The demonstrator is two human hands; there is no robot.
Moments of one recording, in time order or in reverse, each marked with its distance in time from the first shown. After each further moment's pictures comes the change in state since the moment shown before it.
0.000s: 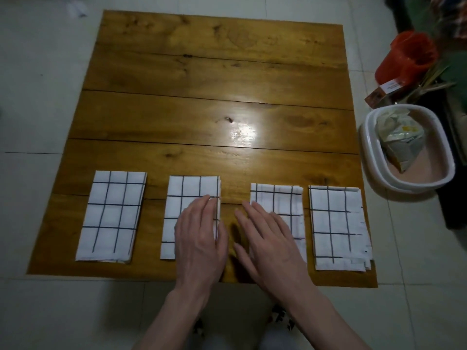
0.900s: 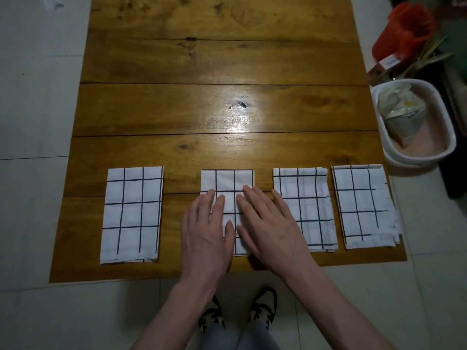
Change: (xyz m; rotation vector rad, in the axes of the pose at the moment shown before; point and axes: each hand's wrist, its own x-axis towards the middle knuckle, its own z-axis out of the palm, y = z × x) left_hand 0.004 -0.058 -0.015 0.129 -0.189 0.068; right_hand 0.039 -0.047 0.029 -0.120 -0.057 0.037
